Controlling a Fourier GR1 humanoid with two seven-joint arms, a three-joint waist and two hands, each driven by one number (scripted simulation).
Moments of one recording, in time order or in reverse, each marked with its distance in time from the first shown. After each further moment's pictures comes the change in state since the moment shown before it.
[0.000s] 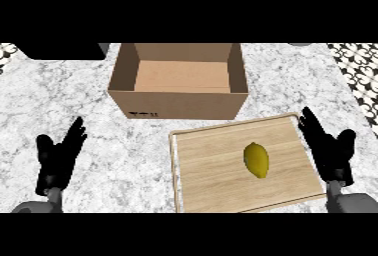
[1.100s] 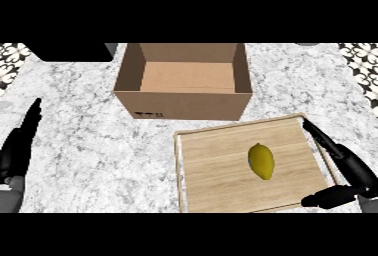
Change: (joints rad) left arm -0.063 0.176 0.066 0.034 -0.204 0.054 -0.095; right arm 0.007 -0.214 0.064 0.180 0.235 0.353 -0.855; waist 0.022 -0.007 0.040
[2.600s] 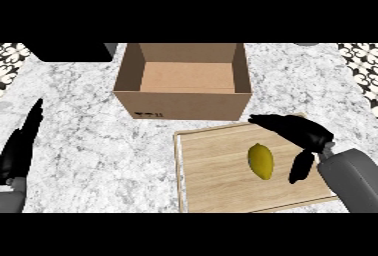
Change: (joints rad) left arm 0.009 -0.064 0.070 -0.026 -0.087 -0.058 0.010; right arm -0.325 0.041 0.197 -0.055 0.597 0.293 0.531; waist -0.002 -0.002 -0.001
